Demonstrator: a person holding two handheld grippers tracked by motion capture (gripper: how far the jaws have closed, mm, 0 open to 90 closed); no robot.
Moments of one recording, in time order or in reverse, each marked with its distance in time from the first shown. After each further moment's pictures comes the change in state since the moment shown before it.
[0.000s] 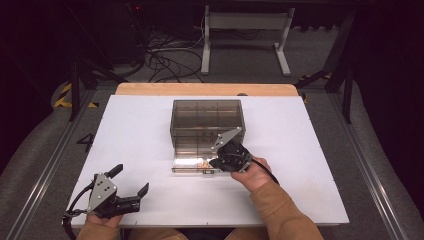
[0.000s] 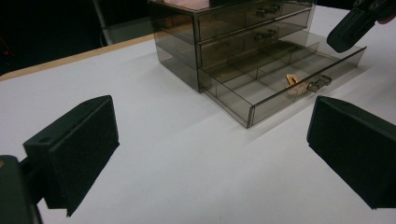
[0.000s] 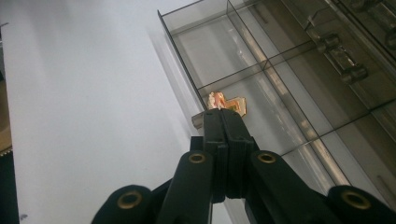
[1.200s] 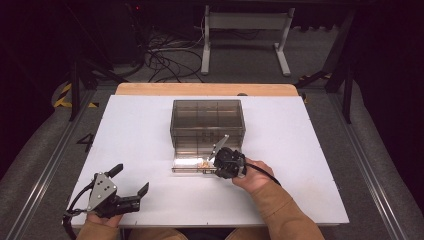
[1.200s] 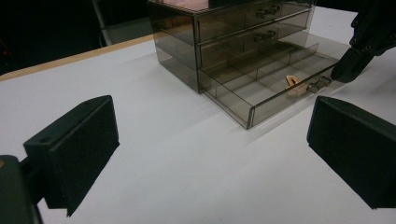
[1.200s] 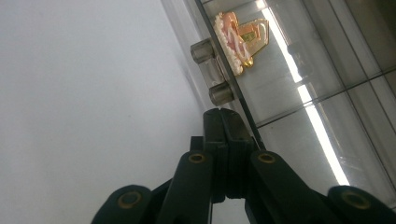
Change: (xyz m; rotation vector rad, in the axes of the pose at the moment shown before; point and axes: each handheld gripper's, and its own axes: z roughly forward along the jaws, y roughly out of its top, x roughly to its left) left arm 0.000 0.000 0.001 -0.002 -0.005 -0.006; right arm 0.003 -0.010 0.027 0.255 -0.015 -0.037
